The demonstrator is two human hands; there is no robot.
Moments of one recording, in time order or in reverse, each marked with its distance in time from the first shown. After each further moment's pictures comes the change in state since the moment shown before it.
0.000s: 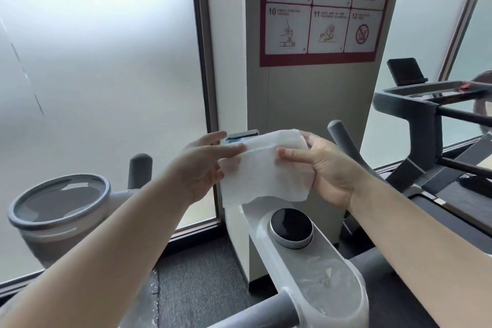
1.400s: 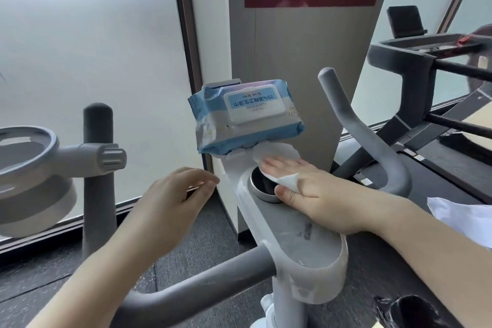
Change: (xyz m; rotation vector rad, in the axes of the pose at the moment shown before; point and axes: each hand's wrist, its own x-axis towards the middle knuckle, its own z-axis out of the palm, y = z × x) left_hand -0.053 -0.095 -0.034 1.079 -0.010 0.341; right_hand -0.053 0.054 -0.036 -1.493 -0.453 -0.007
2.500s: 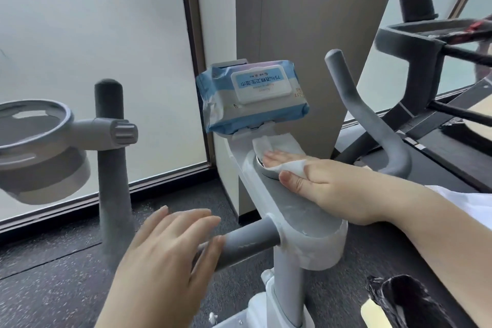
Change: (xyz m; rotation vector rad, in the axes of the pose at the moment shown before) left_hand -0.097 -0.007 0.018 0.386 0.191 0.224; right_hand -0.024 -0.026 -0.007 0.145 -0.057 0.059
